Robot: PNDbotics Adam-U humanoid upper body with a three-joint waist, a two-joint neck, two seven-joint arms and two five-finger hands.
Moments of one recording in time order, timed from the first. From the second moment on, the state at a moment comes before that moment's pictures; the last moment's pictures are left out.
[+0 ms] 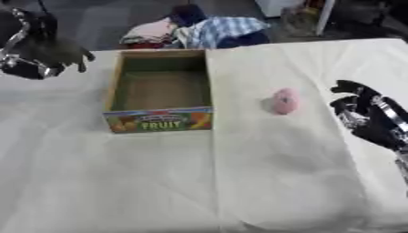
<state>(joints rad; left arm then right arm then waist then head) -0.88 0.63 -0.14 -0.94 -0.91 -0.36 0.07 -0.25 -0.36 -0.08 -1.49 0.16 -0.22 0.33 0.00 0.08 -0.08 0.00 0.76</state>
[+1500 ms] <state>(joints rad) -0.91 0.37 -0.19 -0.81 -1.04 -0.50 -0.21 -0.29 -0.34 -0.05 -1.49 0.15 -0.23 0.37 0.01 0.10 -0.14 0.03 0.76</state>
